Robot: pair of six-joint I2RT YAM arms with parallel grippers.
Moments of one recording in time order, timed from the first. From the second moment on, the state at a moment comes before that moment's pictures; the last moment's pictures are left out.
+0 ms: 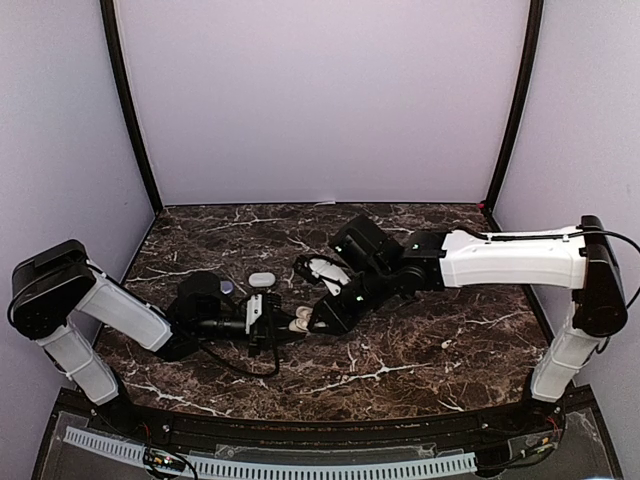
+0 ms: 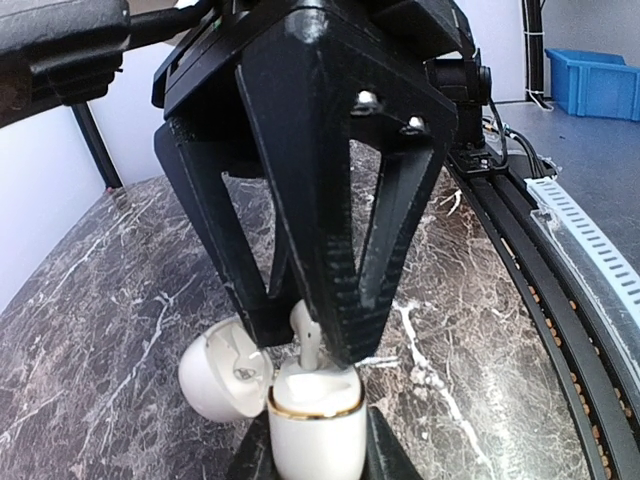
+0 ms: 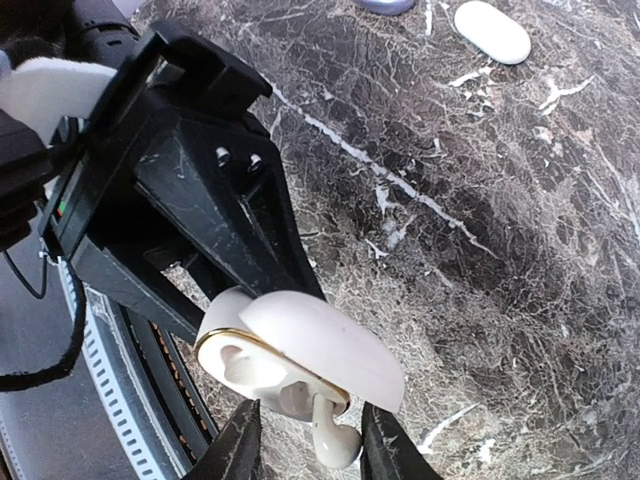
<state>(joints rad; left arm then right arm) -0.82 1.61 0.43 0.94 0.64 0.35 1.08 1.70 1.32 -0.53 -0.21 0.21</state>
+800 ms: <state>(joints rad) -0.79 1.65 0.39 1.22 0.72 0.12 1.00 1.50 1.12 -0.38 -0.19 0.25</state>
